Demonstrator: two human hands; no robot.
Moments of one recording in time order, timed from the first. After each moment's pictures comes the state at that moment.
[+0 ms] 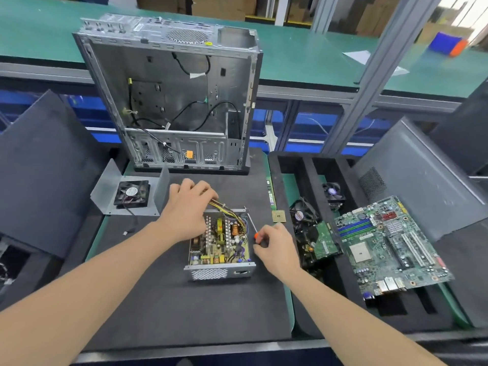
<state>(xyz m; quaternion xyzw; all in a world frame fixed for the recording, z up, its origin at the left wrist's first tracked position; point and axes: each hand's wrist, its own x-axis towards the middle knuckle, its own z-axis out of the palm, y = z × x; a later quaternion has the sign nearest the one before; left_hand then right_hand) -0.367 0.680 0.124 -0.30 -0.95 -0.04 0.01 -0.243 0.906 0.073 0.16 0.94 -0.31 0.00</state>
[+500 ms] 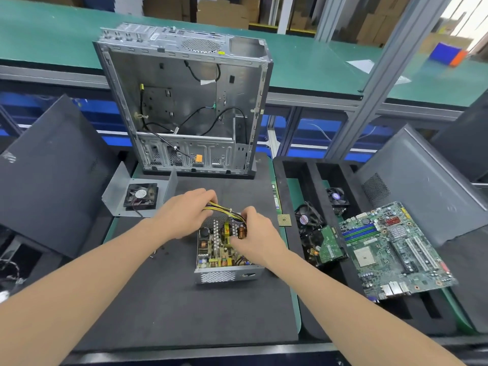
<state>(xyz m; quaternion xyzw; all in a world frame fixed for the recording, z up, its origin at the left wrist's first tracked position) -0.370 0.656 0.149 -0.33 -0.94 -0.12 -0.06 -0.272 0.849 0.133 0.07 0.95 -0.28 0.07</state>
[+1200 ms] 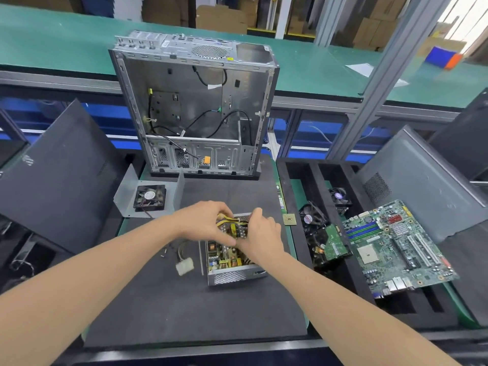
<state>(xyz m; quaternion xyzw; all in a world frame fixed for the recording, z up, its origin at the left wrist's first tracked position) -0.353 0.655 0.176 -0.30 -0.89 -0.19 -0.28 -0.276 0.822 0.117 0.15 0.97 -0.17 0.04</state>
